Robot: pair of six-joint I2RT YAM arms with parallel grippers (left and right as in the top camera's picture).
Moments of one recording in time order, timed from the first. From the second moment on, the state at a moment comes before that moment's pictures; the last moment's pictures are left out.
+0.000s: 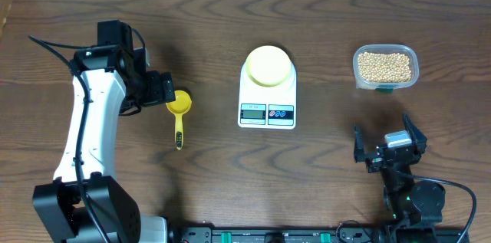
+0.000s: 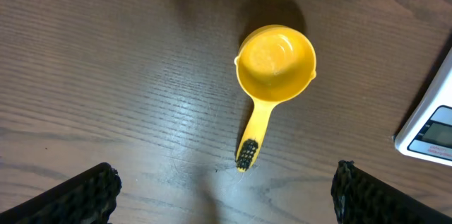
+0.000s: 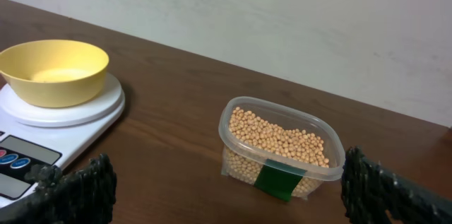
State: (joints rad) left arm 0.12 1.60 1.35 -1.15 0.05 -0.09; right arm 0.04 0.01 0.01 -0.06 -0.12 -0.22
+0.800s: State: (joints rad) left arm 0.12 1.70 1.35 -1.15 0.05 -0.09; right arm 0.04 0.01 0.01 -0.06 -0.12 -0.22
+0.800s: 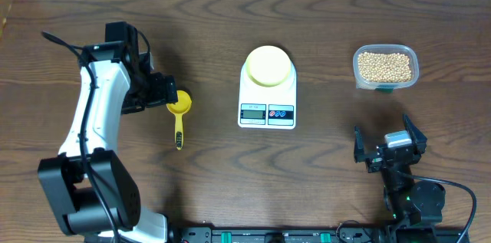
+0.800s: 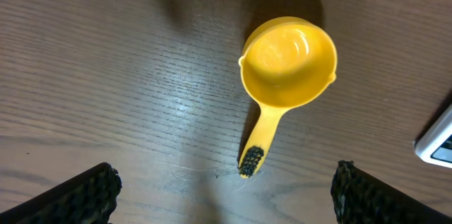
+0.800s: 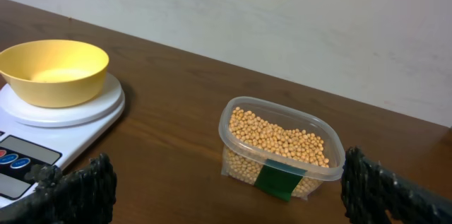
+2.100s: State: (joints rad) left arm 0.12 1.80 1.32 -1.05 0.05 -0.07; right arm 0.04 0.01 0.01 -0.06 -0.12 -0.22
